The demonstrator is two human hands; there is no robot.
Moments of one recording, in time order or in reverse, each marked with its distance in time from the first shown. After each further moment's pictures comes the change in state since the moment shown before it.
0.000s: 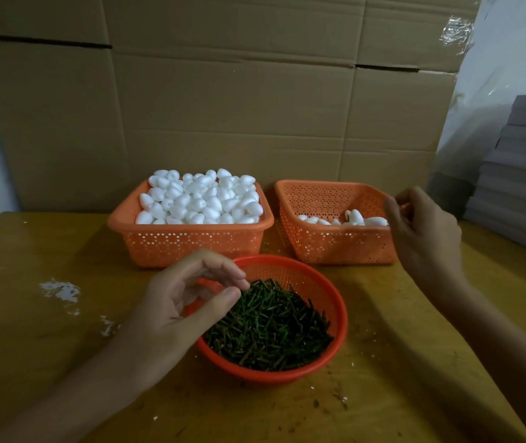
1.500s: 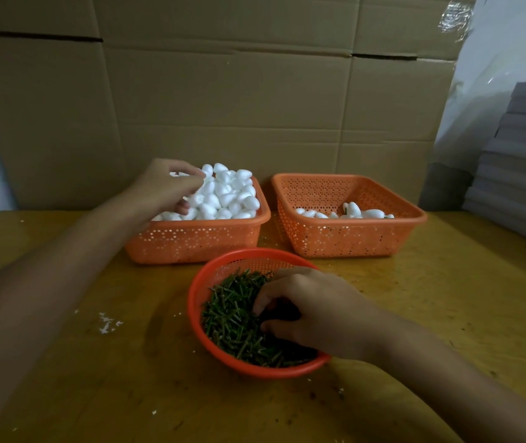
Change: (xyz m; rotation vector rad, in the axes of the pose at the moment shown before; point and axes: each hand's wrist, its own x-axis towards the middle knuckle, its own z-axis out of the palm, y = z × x) left_hand 0.156 -0.033 -0.070 0.329 0.236 -0.449; right_hand -0.074 -0.087 0.014 -0.075 -0.903 -0.524
